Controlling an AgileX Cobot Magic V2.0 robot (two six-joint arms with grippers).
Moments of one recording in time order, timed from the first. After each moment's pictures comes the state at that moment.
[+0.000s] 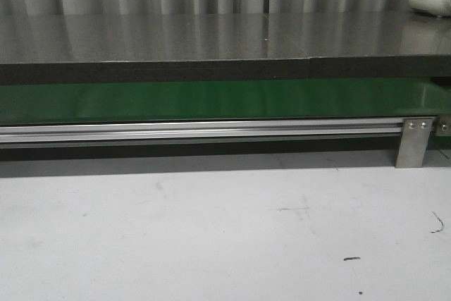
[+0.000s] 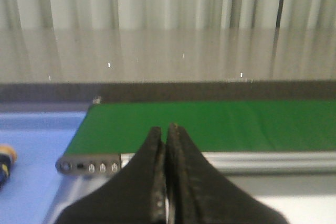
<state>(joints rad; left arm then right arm) 0.01 0.00 0.01 -0.01 -0.01 0.02 0.14 -0.01 0.03 0.11 0.16 -0.07</state>
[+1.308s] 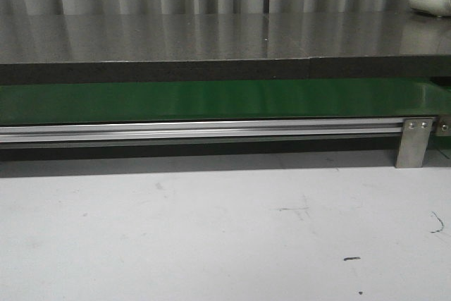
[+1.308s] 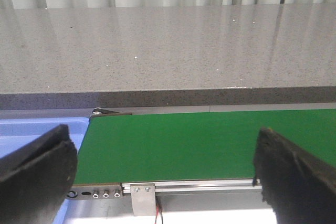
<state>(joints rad) 0.01 0.42 -0.46 0.00 0.28 0.02 0.14 0.51 -0.54 0.13 0.26 -0.07</state>
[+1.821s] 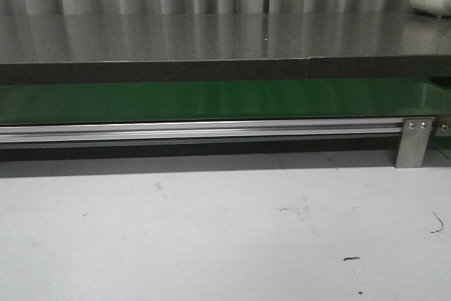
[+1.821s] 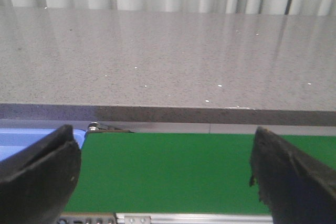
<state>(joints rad) 0.04 0.65 -0.61 -0.05 0.22 0.02 0.14 0.51 -0.54 0.13 0.26 -0.07</state>
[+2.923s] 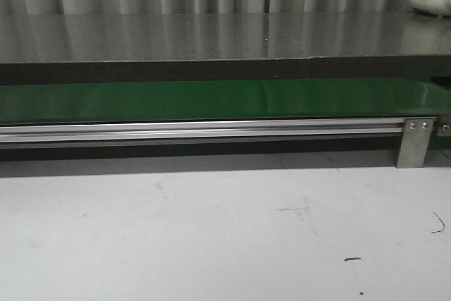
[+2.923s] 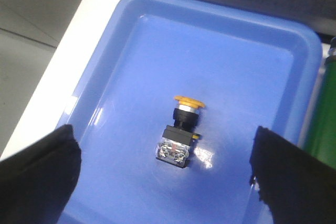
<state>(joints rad) 0.47 1.68 -1.42 0.22 0.73 0.01 0.14 0.51 -0.54 0.13 0.26 -0.07</state>
